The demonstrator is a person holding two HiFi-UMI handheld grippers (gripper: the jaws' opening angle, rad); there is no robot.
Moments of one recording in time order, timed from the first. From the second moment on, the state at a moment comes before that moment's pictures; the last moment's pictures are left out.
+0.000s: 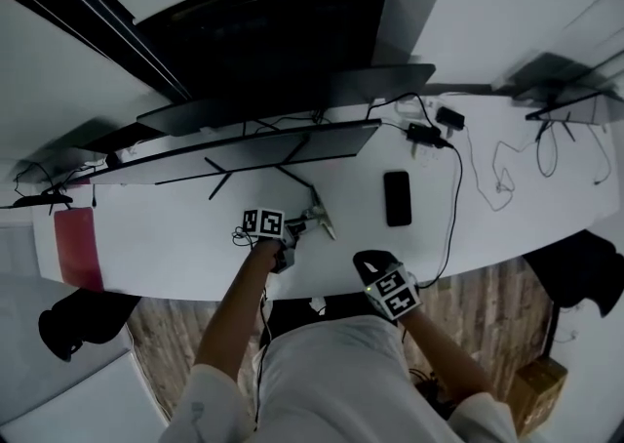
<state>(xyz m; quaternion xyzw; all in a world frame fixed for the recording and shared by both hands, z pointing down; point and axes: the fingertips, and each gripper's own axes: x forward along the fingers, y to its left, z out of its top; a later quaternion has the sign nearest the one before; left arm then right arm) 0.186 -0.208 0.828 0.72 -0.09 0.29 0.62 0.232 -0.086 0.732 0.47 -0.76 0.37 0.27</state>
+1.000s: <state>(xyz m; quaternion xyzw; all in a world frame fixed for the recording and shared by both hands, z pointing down) 0.101 -0.191 0.788 0.80 -0.10 0.23 0.54 0.153 -0.033 0.692 0.50 -0.75 0.32 0.29</state>
